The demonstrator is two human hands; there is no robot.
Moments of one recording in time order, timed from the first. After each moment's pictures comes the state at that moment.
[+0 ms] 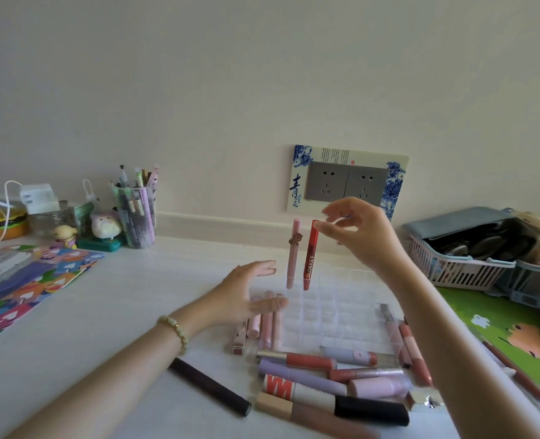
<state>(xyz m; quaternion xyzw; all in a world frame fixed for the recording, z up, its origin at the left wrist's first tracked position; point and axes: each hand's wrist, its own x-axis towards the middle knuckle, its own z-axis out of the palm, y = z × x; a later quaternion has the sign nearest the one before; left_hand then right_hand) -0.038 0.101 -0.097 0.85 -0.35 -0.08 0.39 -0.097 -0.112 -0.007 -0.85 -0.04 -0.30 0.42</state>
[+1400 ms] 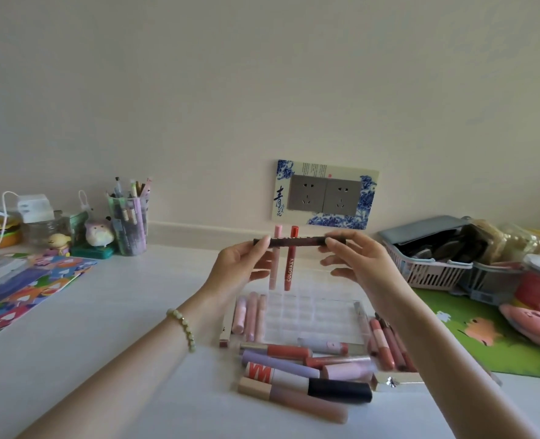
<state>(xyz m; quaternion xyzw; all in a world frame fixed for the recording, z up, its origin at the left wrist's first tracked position) -0.087 0.073 -0.049 0.62 -0.21 -0.05 0.75 -0.167 -0.111 -0.015 -0.72 0.01 -0.21 0.66</state>
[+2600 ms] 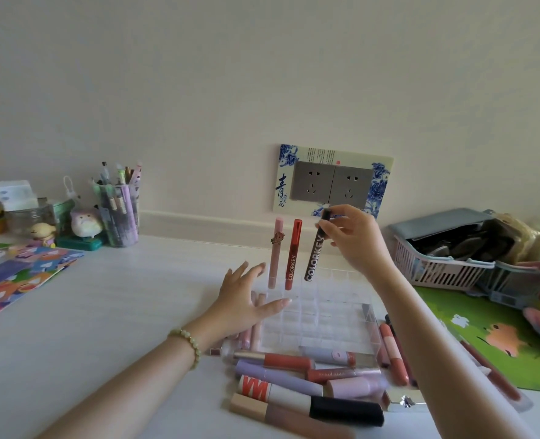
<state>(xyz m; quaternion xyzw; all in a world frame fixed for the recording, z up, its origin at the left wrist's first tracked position) -0.034 0.062 -0.130 0.89 -0.27 -0.04 0.37 -0.086 -0.138 -0.022 -0.84 0.02 -0.30 0.45</state>
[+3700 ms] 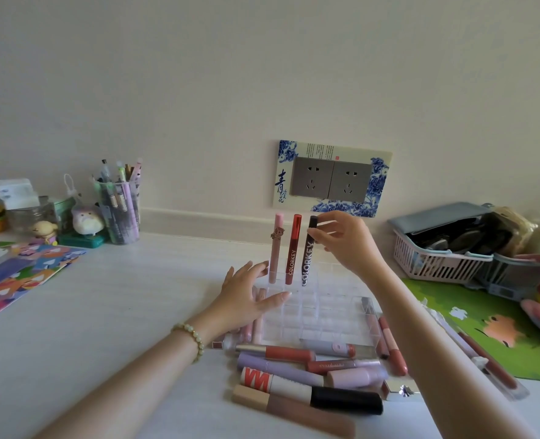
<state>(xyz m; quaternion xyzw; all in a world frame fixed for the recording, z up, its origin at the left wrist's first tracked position) -0.032 0.060 -0.133 0.87 -0.32 -0.01 0.37 -0.082 -0.136 -0.035 -0.86 0.03 -0.26 0.43</state>
